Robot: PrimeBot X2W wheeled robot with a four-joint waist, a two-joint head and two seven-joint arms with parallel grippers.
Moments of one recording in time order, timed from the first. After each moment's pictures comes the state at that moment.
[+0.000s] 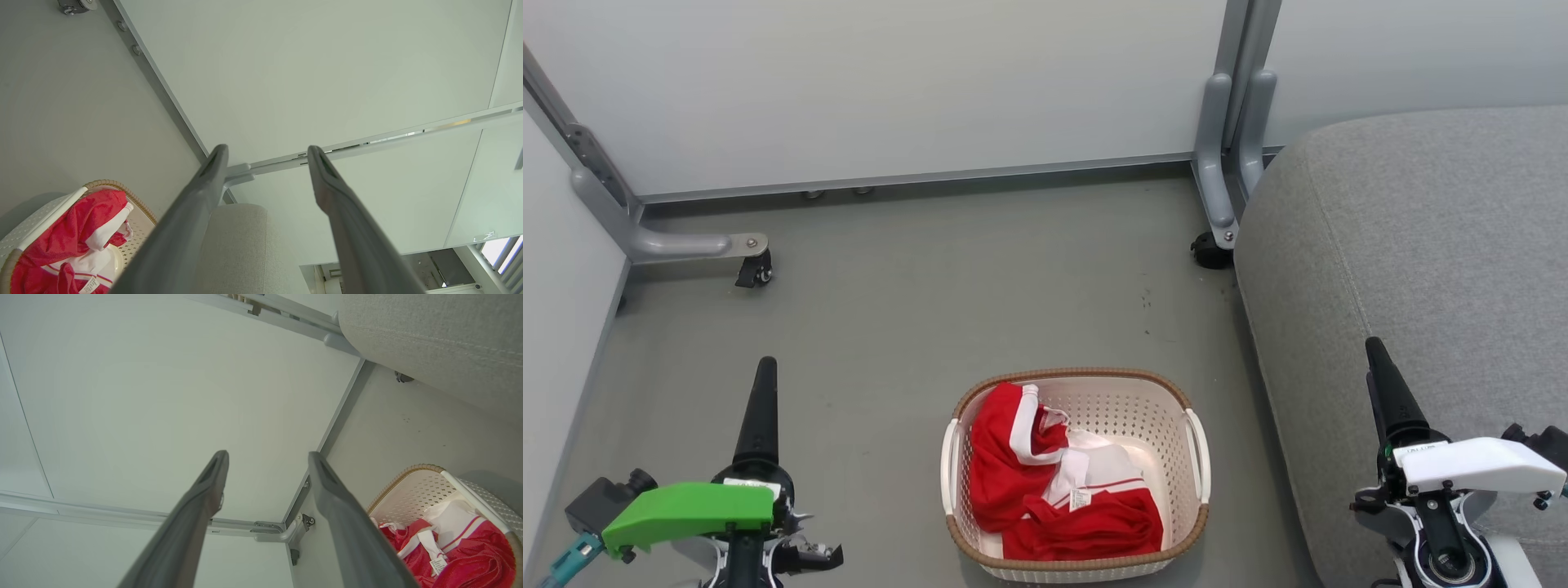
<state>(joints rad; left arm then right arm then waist) -0.08 0.04 0.03 0.20 -1.37 -0.13 0.01 -0.07 -0.04 -0.08 0.19 1.31 0.13 0.01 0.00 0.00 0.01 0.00</state>
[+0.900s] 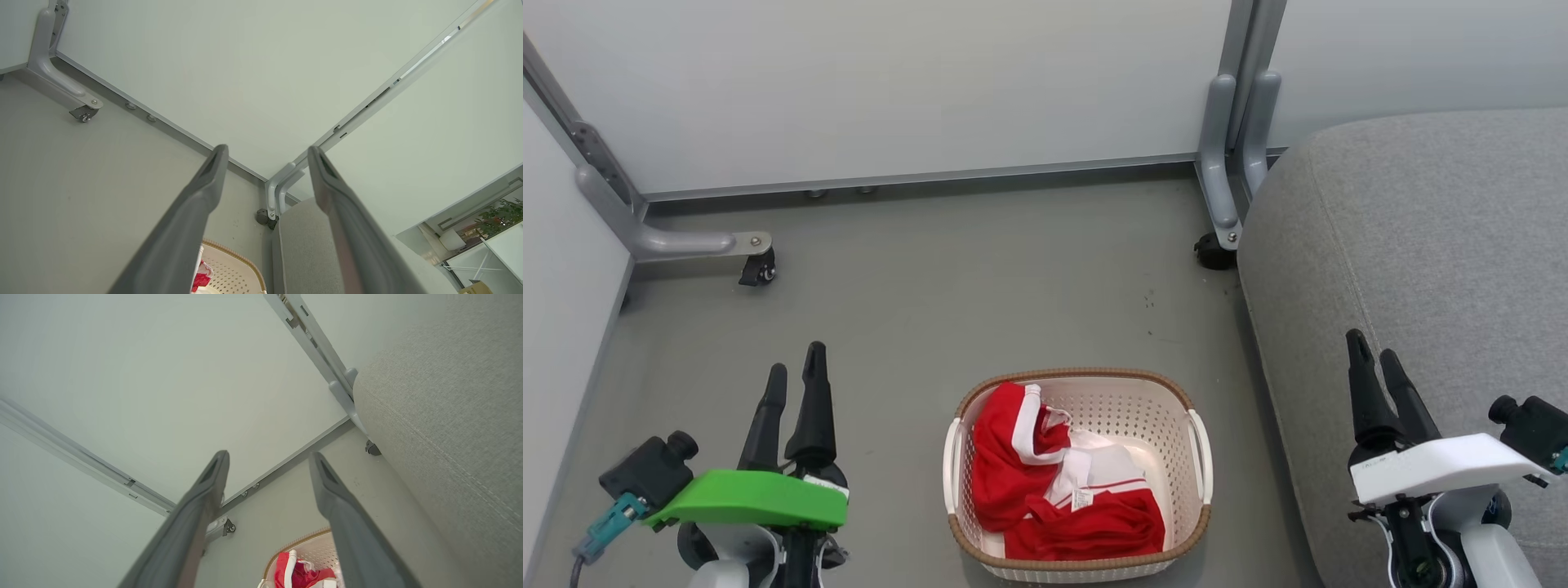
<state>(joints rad) -0.08 0.04 -0.05 0.16 -0.84 -0.13 -0.09 -0.04 -0.07 -0.02 0.13 0.79 0.13 -0.09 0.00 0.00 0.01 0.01</state>
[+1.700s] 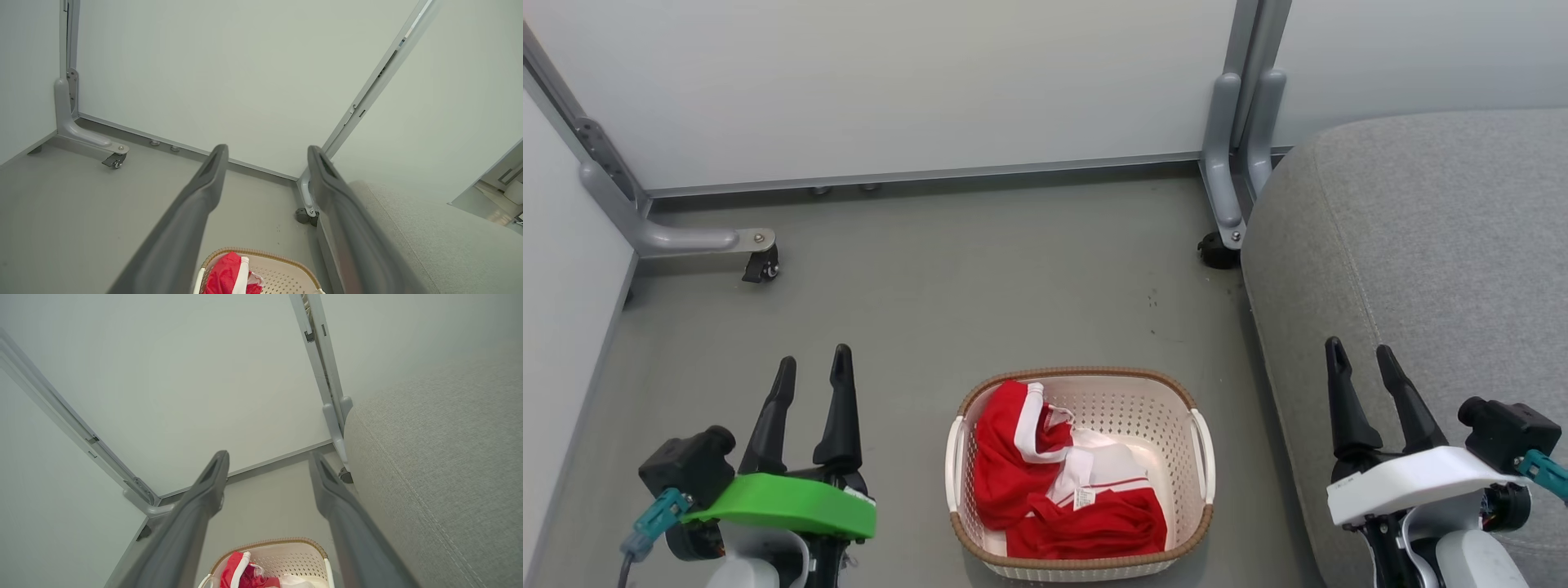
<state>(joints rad) -0.08 0.04 -0.08 0.16 -0.55 -0.13 -0.16 -0.03 -0.07 0.01 0.11 0.48 0.13 -0.15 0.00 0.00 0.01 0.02</state>
